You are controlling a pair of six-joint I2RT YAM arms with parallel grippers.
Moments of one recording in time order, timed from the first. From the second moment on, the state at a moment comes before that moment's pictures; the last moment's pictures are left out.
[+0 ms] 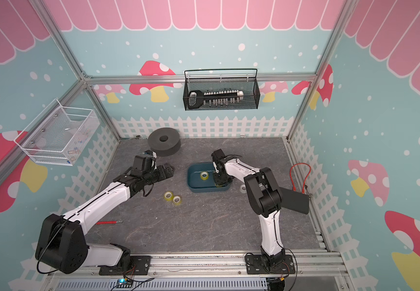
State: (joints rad) left arm -0.30 1.38 0.95 -0.30 0.05 -0.56; right arm 0.47 2.06 1.49 -0.73 0.05 0.06
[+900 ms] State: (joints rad) left arm -0.26 1.33 0.70 -0.37 0.21 -0.66; right arm 0.47 1.96 1.77 -0.82 0.01 0.07
